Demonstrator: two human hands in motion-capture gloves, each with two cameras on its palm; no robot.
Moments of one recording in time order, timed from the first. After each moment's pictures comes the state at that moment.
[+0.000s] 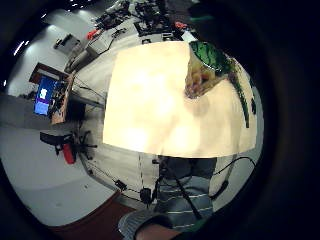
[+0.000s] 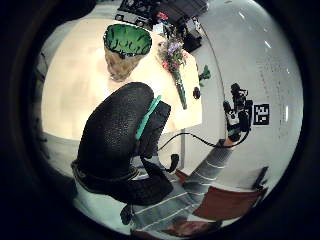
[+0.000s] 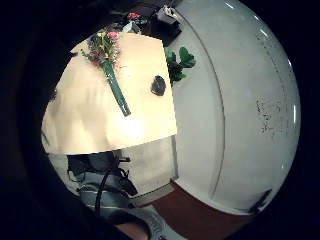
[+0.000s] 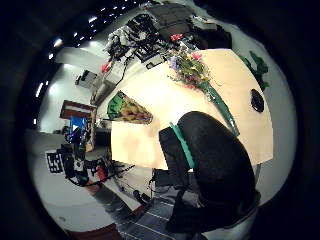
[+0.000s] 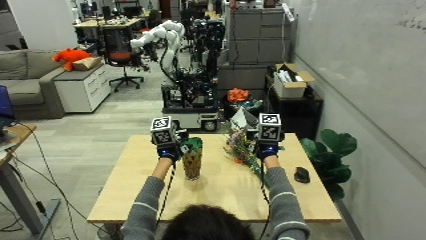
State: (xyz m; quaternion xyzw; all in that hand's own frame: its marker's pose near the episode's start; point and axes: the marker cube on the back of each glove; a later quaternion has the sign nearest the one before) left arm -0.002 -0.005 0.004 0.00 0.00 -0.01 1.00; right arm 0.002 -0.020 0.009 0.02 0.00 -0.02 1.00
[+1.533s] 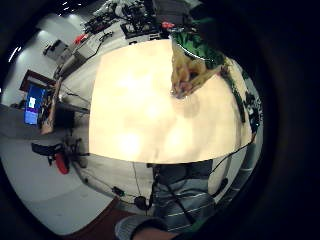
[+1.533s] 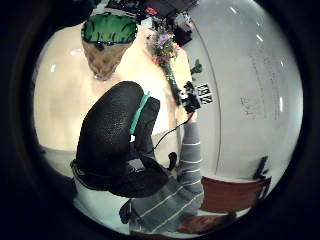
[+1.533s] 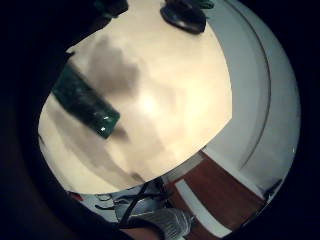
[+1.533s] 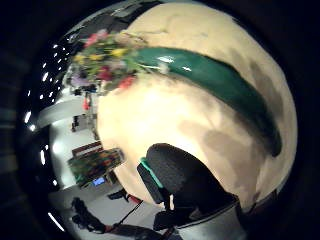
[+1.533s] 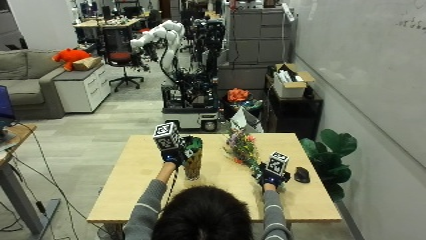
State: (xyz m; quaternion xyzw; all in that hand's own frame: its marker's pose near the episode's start) left arm 0.015 -0.006 0.039 0.00 0.05 0.03 1.00; right arm 0.050 -0.064 0.236 -0.06 -0.08 0.19 0.98
